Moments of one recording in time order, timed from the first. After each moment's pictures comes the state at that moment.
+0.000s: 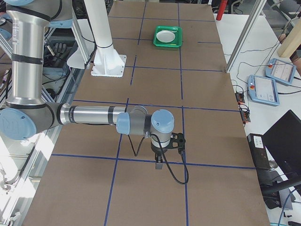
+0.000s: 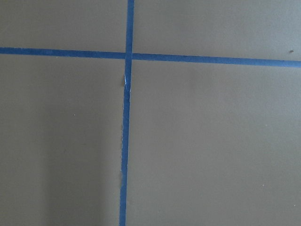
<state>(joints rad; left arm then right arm) -1.52 -1.61 -1.69 -1.55 -2.31 0.14 1.60 -1.70 1.72 -1.63 2.29 -0.06</state>
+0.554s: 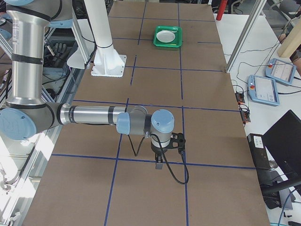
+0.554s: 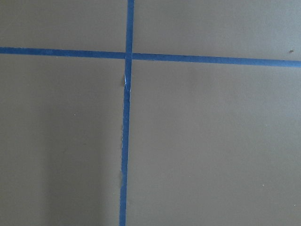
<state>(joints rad) -1.57 -1.55 -1.63 -1.55 -2.36 0.17 1.60 -1.70 1.72 -1.63 2.29 -0.06</state>
